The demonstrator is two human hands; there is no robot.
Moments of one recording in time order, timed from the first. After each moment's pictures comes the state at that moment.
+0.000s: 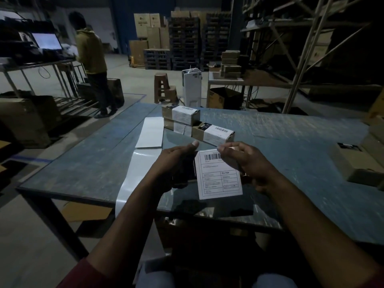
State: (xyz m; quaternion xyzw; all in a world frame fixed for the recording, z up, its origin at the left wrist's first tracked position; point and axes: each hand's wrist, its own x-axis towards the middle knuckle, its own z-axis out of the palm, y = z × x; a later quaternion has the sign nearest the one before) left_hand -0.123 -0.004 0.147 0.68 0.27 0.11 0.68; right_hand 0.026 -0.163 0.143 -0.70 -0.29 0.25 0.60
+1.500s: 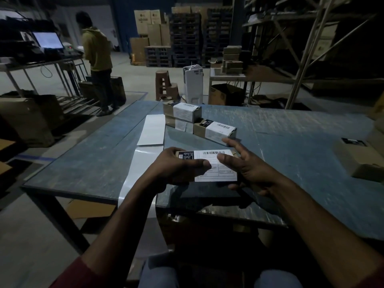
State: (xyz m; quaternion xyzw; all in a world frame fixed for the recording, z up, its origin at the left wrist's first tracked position) left_hand -0.132 0.006 0.140 0.73 0.25 0.09 0.63; right_hand 0.023 -0.170 0.125 -0.66 -0.29 0.36 0.59
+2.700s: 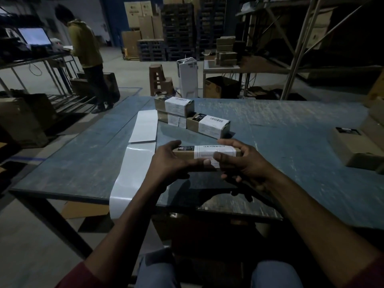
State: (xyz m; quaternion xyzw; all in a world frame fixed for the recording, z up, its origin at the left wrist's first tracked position) left_hand -0.109 -0.005 0.113 0.75 0.28 0.23 0.56; right_hand 0.037 -0.179 0.114 -0.65 -0.29 0.34 0.62
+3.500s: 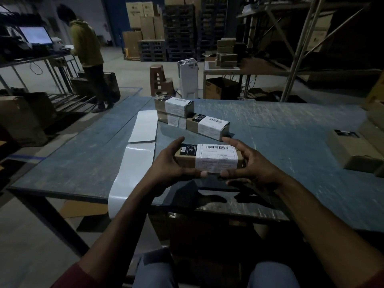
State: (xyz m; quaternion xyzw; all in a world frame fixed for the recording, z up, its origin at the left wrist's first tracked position) left_hand -0.113 -0.002 0.105 0.76 0.22 0.20 0.58; right_hand 0.050 -0.200 0.107 -0.62 -0.35 0.35 0.61
